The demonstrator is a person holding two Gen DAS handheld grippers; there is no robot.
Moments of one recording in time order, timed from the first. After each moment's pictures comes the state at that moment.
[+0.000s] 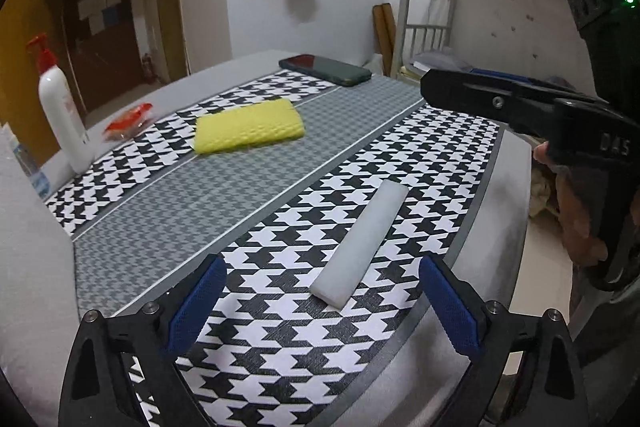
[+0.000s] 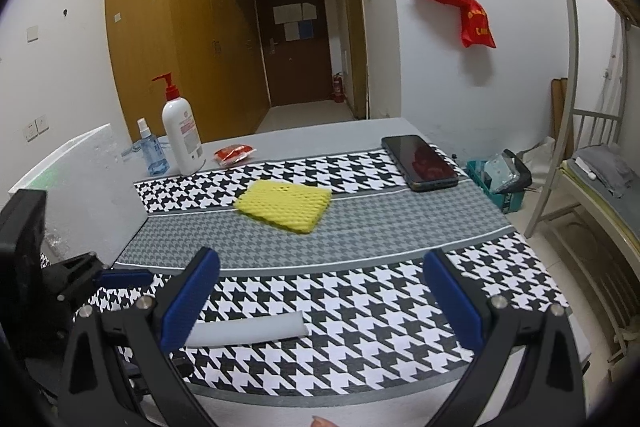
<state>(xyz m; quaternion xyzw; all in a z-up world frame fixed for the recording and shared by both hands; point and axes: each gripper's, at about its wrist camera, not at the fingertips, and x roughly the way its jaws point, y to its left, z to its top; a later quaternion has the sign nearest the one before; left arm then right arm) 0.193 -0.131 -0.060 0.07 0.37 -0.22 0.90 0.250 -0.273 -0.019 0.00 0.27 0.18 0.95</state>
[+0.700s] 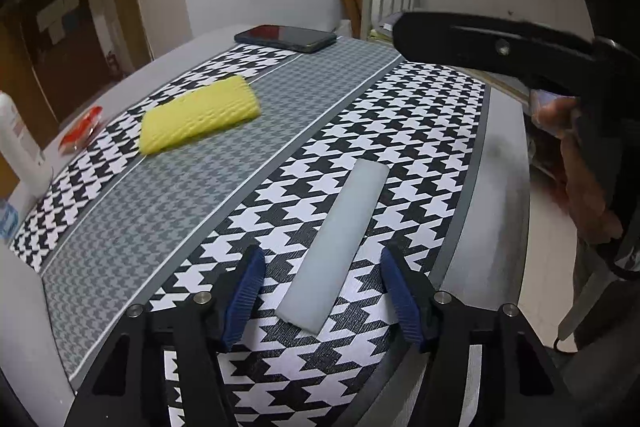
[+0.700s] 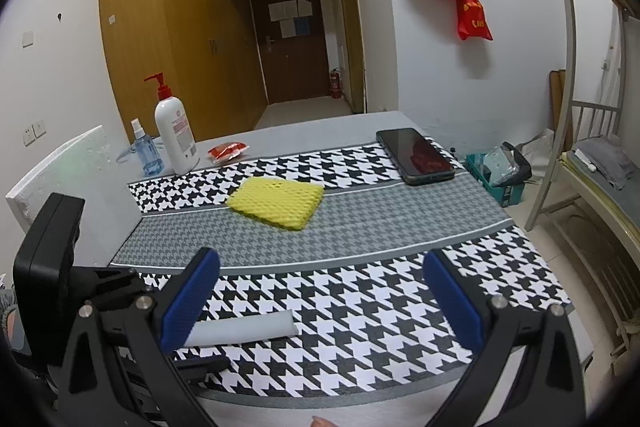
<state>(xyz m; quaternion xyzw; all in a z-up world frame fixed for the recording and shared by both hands) 0.213 -0.161 -0.079 0.12 0.41 -0.27 0.86 0.257 -0.282 -0.024 0.02 0.28 0.18 0.94</state>
